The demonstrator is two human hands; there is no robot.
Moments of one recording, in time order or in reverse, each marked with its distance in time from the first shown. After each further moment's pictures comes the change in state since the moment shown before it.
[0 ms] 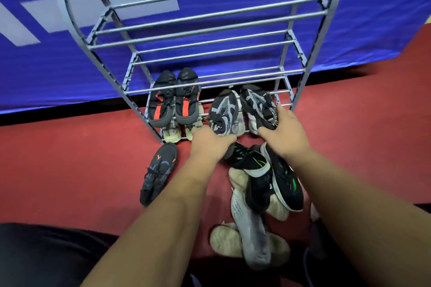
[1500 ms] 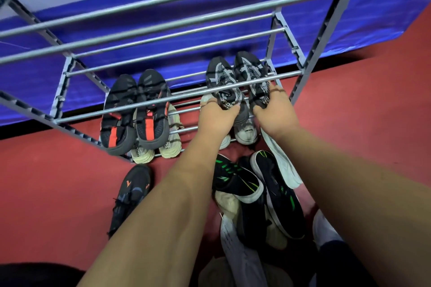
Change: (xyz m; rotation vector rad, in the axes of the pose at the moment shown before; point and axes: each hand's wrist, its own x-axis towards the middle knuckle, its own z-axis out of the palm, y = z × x) left_hand 0.163 0.076 0.088 -0.172 -0.088 0.055; right_hand 0.169 0.055 0.040 -0.044 0.036 0.146
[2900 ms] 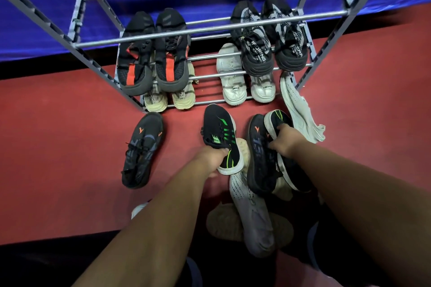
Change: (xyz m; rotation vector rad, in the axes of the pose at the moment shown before) left_hand -0.113 -0.221 0.011 -0.144 -0.375 -0.640; right_hand -0.123 0.094 0.073 -0.273 -0.519 0.325
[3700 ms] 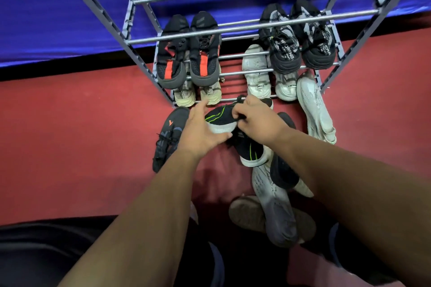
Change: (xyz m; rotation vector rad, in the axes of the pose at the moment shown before) left_hand -0.066 0.002 -0.105 0.258 0.419 0.734; right_hand -0.062 -0.128 0.031 -0.030 0.200 -0.948
